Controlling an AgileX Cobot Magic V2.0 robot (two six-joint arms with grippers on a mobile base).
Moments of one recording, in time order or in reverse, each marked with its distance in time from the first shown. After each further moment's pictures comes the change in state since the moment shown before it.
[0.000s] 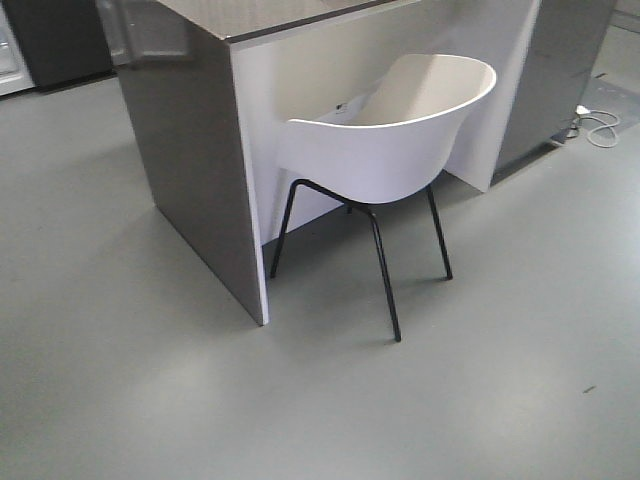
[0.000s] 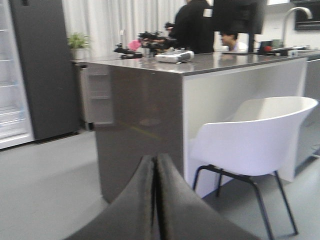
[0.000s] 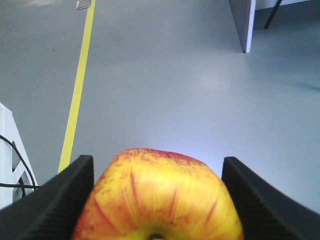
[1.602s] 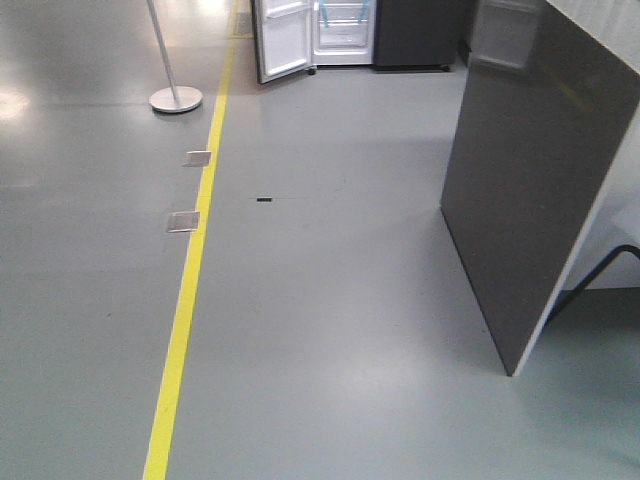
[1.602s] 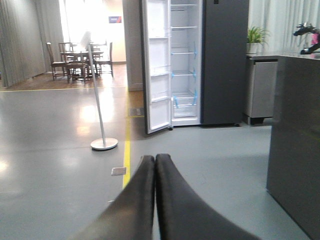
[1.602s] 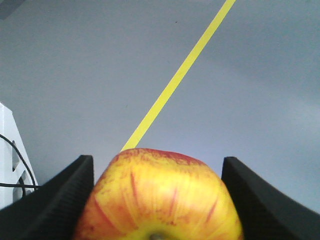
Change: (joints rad) left arm 0.000 0.000 0.000 0.000 0.000 0.000; right arm 0.000 0.000 0.000 0.000 0.001 0.000
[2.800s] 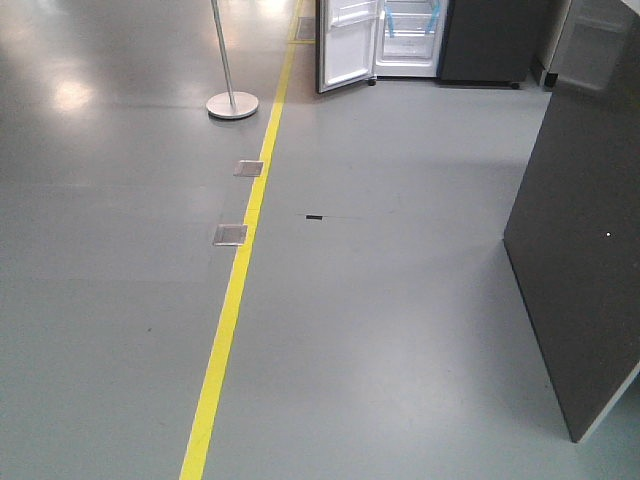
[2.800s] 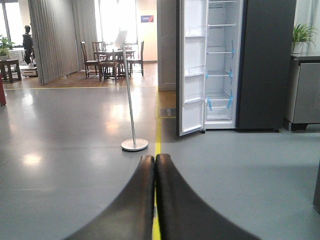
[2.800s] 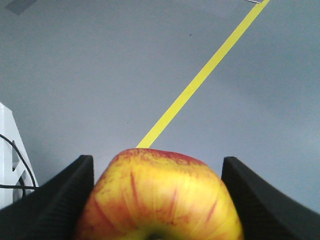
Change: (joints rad) left arm 0.000 0.000 0.000 0.000 0.000 0.000; right arm 0.000 0.000 0.000 0.000 0.000 0.000
